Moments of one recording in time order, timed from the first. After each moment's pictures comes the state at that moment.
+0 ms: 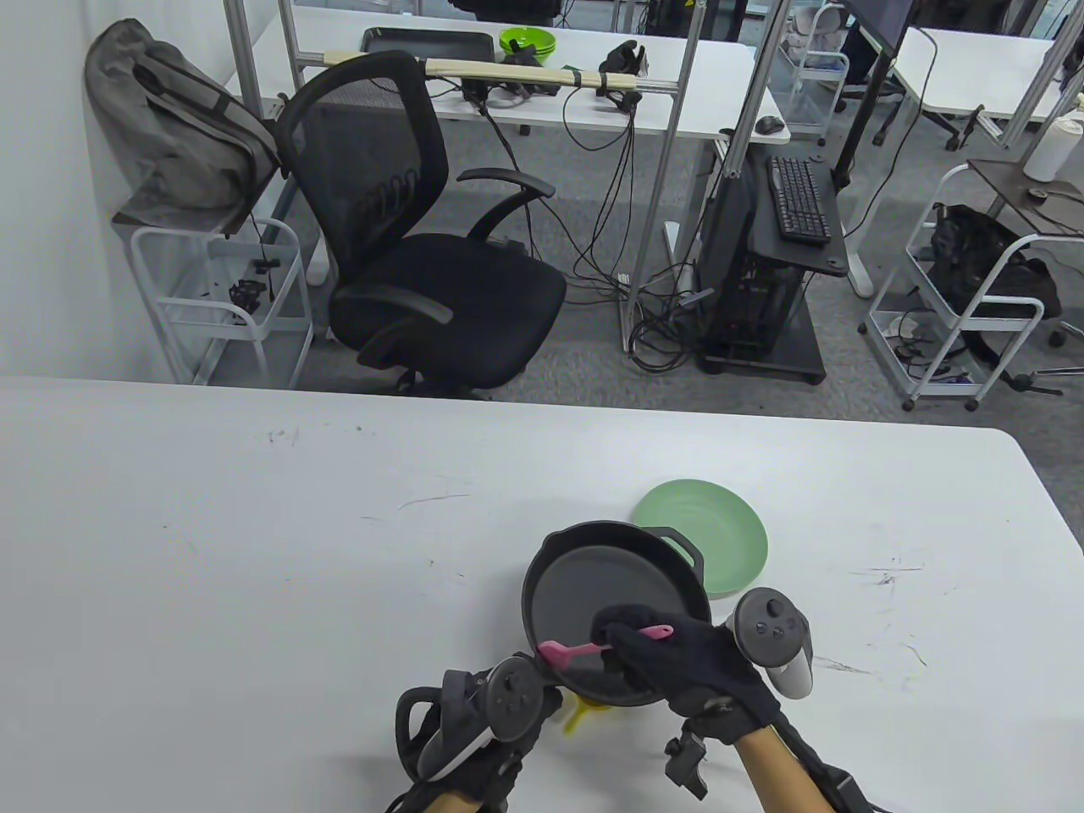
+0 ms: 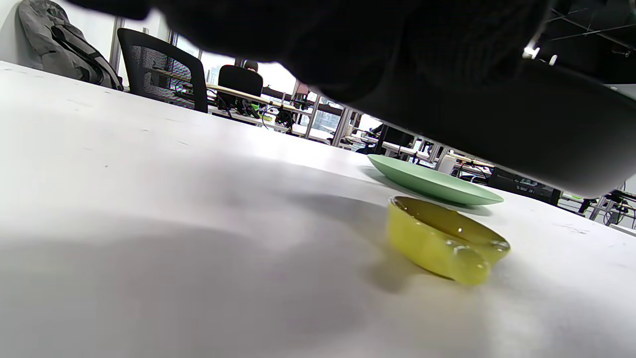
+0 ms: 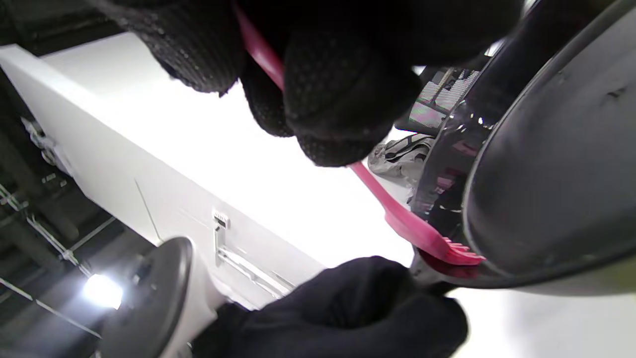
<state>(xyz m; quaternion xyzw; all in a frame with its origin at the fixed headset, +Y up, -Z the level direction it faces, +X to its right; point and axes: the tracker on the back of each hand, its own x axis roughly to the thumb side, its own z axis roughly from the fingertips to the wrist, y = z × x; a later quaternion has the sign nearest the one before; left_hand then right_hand) -0.055 -0.724 -0.316 0.02 -0.07 0.14 0.99 0.184 -0.683 -0.376 0.32 0.07 0.78 0.54</state>
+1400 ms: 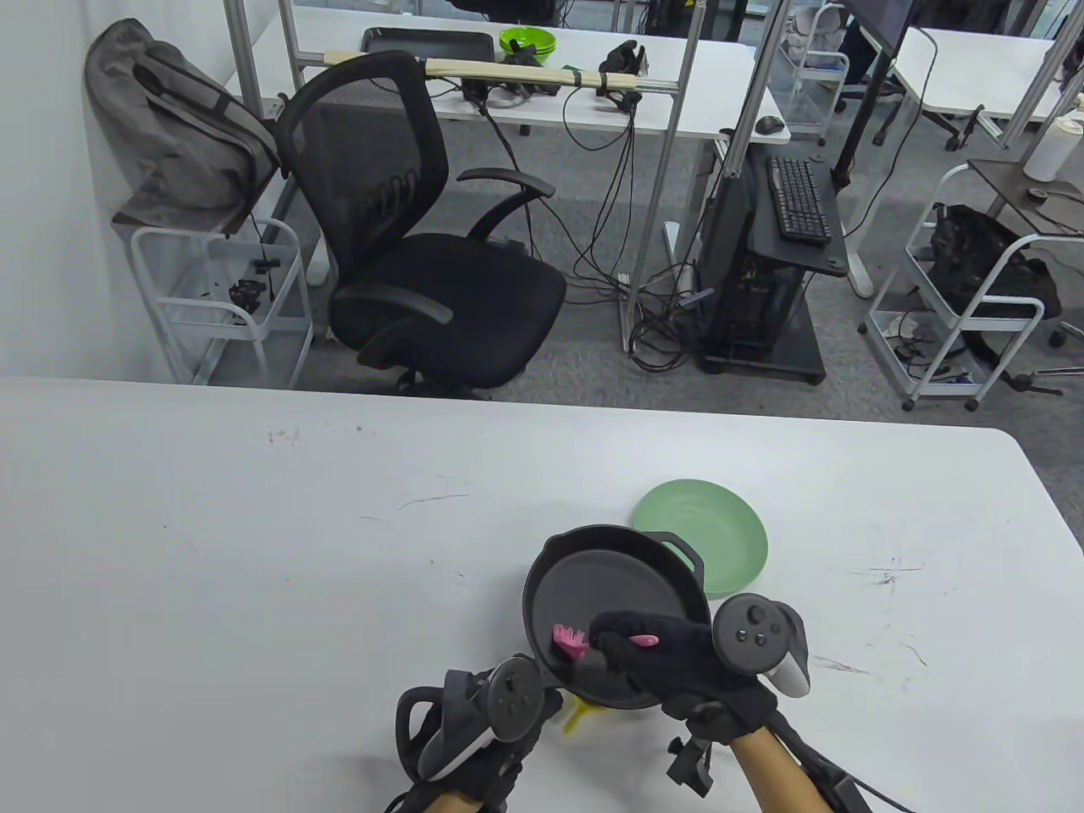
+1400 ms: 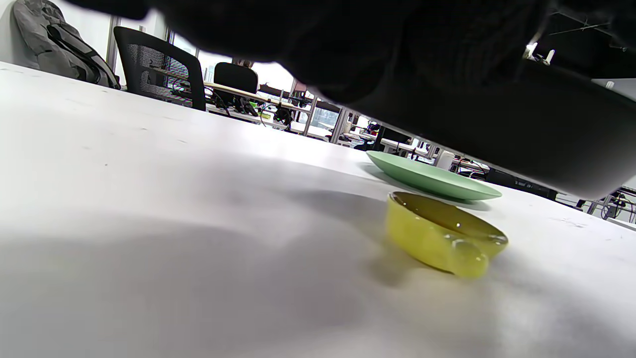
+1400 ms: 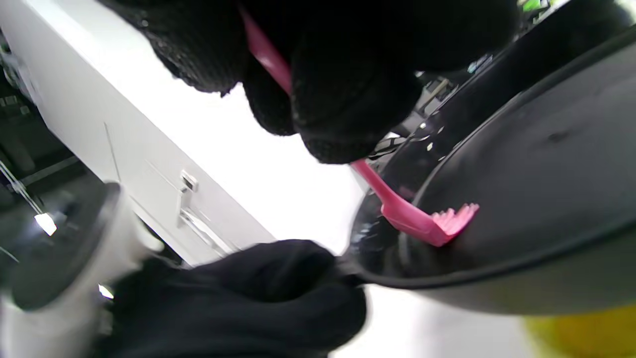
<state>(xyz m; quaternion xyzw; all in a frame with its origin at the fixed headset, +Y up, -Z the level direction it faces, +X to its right) -0.054 -0.724 -0.316 0.01 -0.07 0.14 0.99 0.180 -0.686 -0.375 0.33 0.06 0.82 0.46</state>
